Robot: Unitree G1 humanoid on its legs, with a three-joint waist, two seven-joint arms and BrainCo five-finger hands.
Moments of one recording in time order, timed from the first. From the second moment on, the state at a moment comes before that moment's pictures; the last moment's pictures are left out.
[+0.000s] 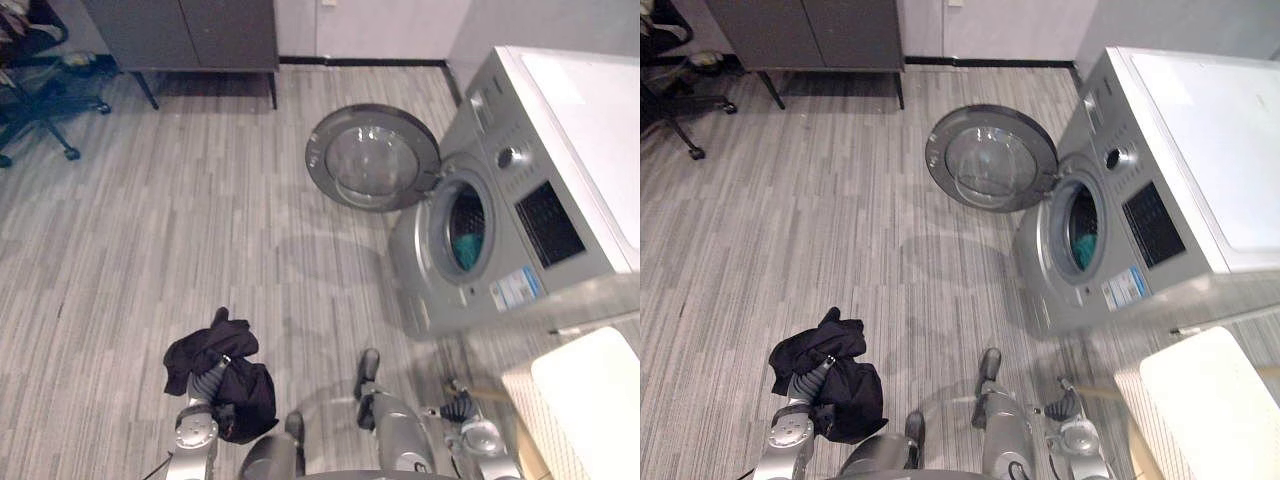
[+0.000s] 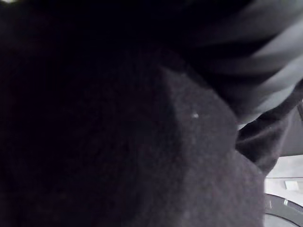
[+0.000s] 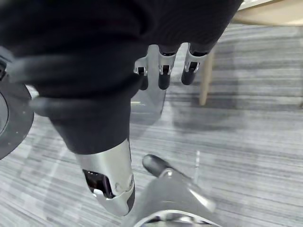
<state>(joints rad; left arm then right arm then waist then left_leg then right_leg) 0.18 0.10 0.14 0.44 0.10 -0.01 0.16 0.08 -0.13 -0.12 0.77 -0.25 0.02 -0.11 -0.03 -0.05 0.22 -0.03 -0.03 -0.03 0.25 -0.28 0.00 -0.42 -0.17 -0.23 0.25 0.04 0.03</state>
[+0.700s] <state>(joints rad) 0.21 0.02 0.07 0.32 0.12 -0.01 0.13 0.15 -0.02 -0.10 0.51 -0.22 0.02 -0.13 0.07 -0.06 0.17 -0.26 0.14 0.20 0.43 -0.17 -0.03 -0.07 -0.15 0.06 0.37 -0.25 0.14</state>
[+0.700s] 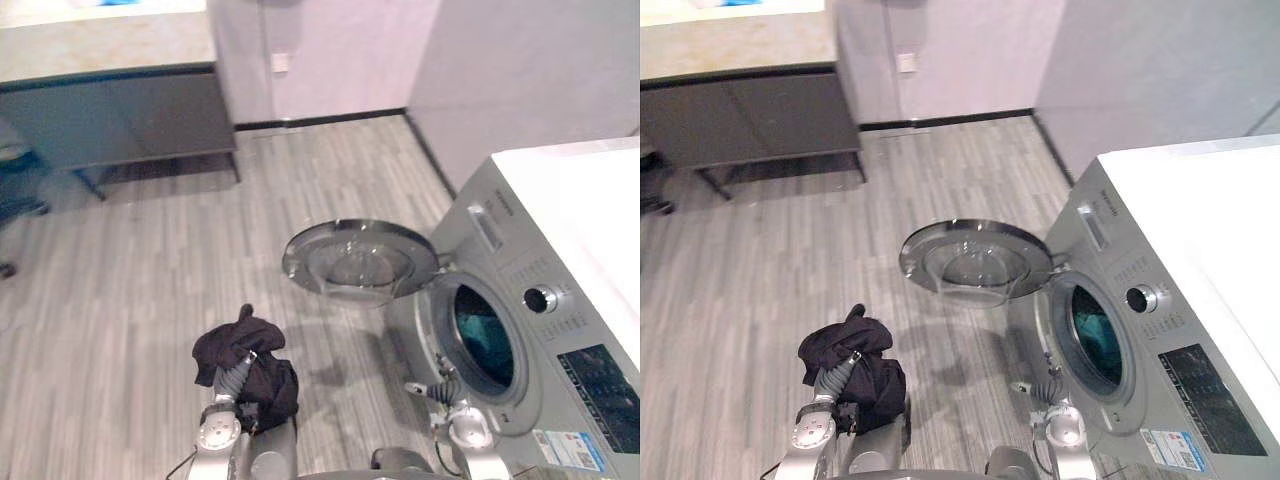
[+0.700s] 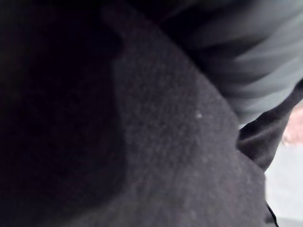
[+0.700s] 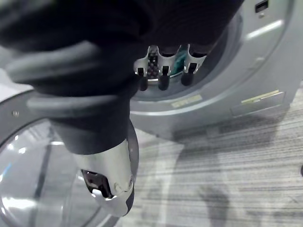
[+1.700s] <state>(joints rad) 0.09 0.09 -0.04 0.52 0.15 -0.04 0.14 -0.01 -0.16 -0.13 0.88 -0.24 0.01 -0.17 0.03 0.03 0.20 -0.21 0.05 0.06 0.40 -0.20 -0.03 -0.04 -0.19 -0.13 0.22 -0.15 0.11</state>
